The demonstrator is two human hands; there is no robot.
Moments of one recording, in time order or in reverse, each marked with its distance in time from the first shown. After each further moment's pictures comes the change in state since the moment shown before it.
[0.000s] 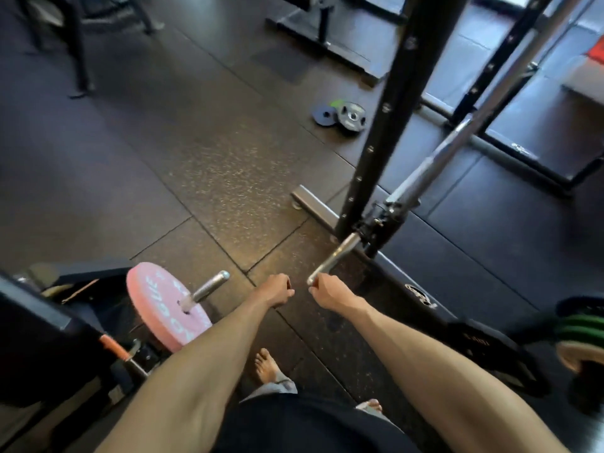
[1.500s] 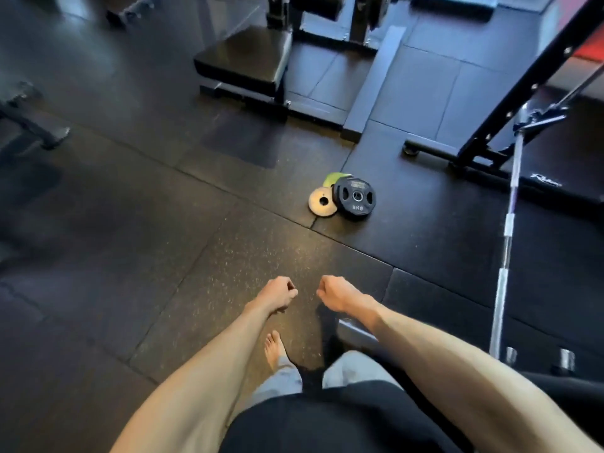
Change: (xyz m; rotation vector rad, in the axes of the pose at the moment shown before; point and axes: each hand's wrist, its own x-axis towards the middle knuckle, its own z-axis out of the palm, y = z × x) left_hand 0.596 0.069 -0.659 0.040 -0.125 0.132; right_hand 0.674 -0.268 -0.441 0.130 0.070 0.205
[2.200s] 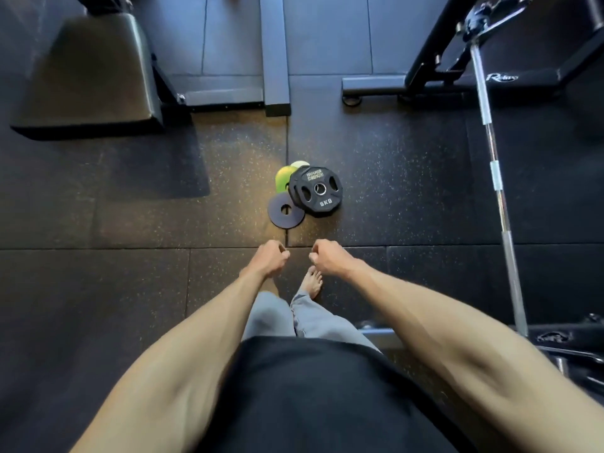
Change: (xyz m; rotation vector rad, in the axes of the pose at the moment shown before) left_hand 0.333 0.212 -0.186 0.248 -0.223 0.111; right_hand 0.287 0.043 -0.220 0.473 0.095 0.309
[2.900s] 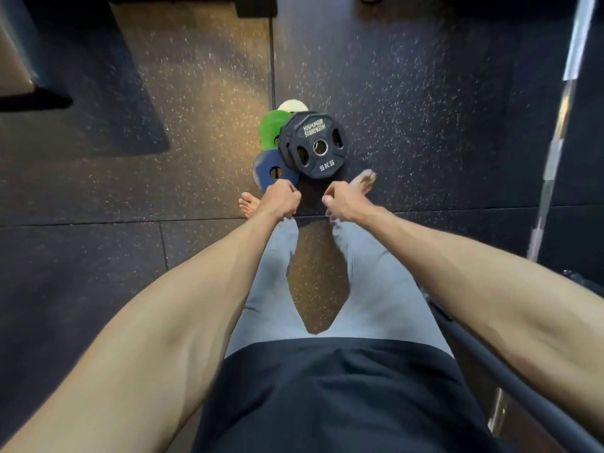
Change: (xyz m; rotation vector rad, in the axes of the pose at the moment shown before) left_hand 0.280 0.074 -0.083 -0.075 -0.186 -0.121; right_hand 0.264 -0.020 -0.104 0.114 -0.144 0.330
